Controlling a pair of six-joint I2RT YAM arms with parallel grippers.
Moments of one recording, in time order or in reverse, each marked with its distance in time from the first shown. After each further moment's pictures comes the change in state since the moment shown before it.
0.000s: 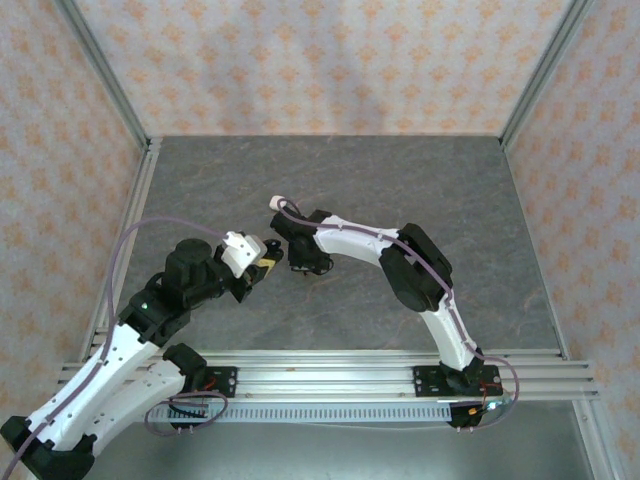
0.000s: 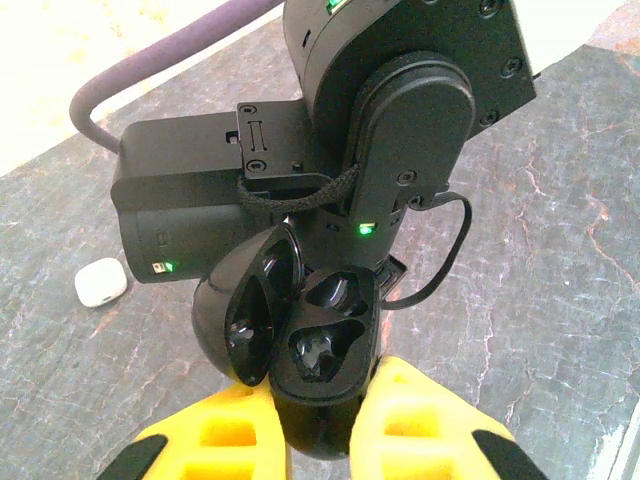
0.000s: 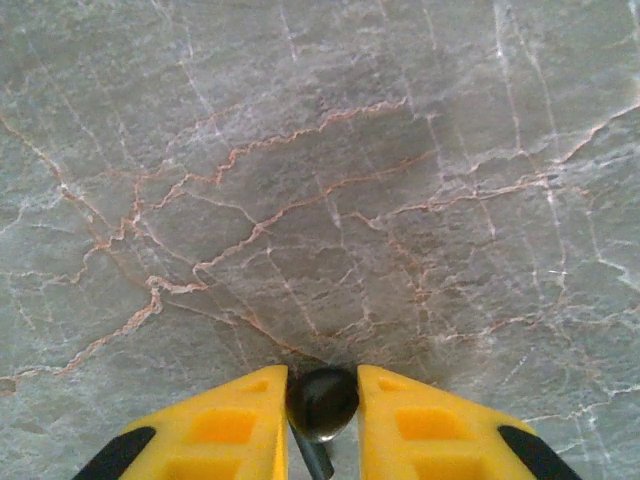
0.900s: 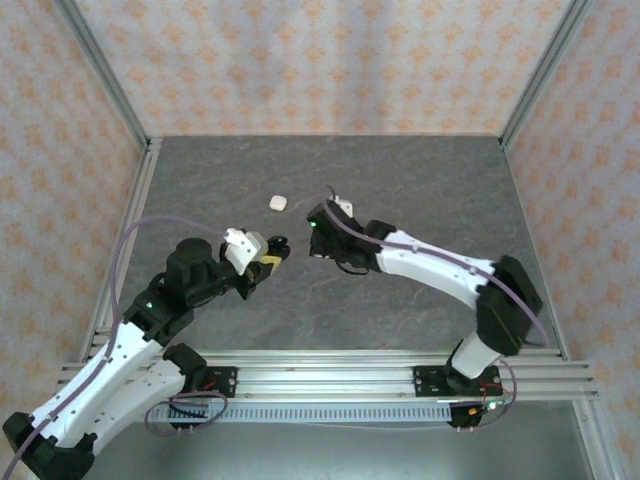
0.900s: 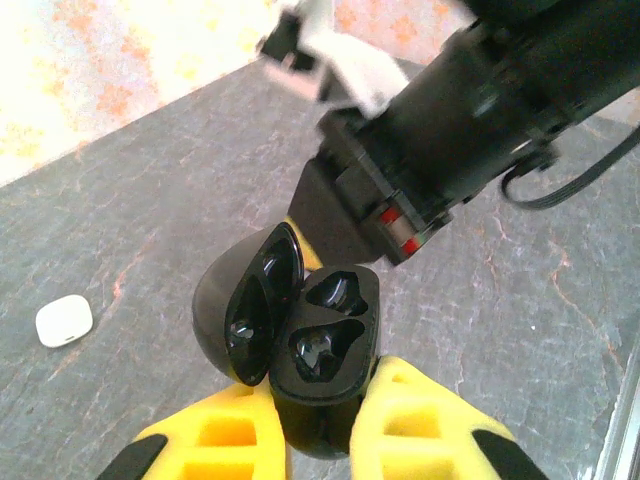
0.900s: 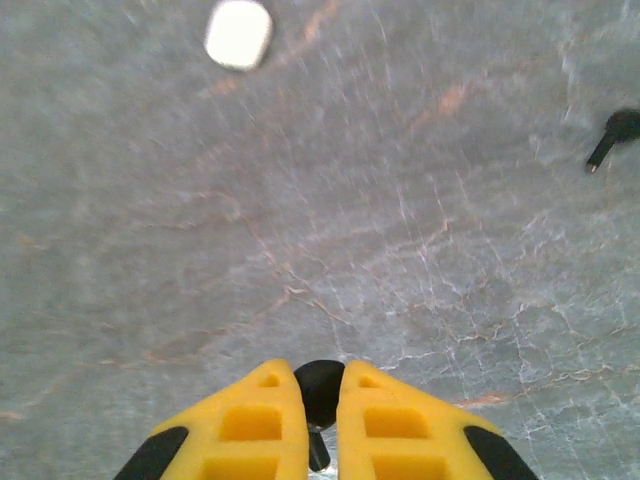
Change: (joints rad) left arm 0.000 0.023 -0.029 0.132 0.063 -0.077; right arm 0.002 -0.613 -0.437 0.332 0.179 -0.026
